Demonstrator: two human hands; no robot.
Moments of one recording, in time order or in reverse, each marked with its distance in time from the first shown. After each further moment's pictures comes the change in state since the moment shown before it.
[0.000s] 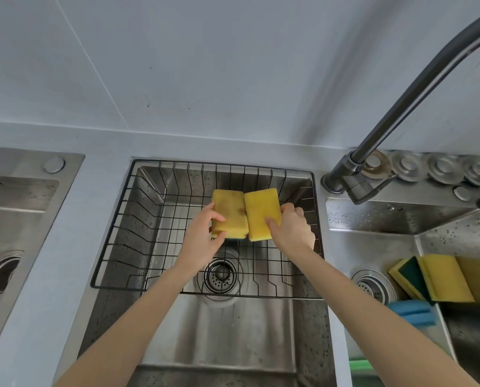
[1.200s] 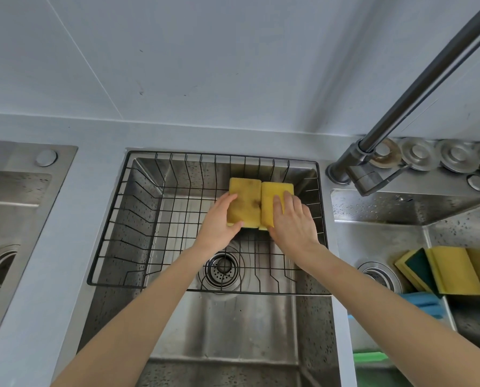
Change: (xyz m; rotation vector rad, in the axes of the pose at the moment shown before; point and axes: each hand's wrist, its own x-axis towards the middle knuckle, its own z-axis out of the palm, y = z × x) left_hand 0.031 0.002 0.027 0.121 -0.140 -0.033; right_hand 0.016 0.022 0.018 -0.486 0.021 -0.385
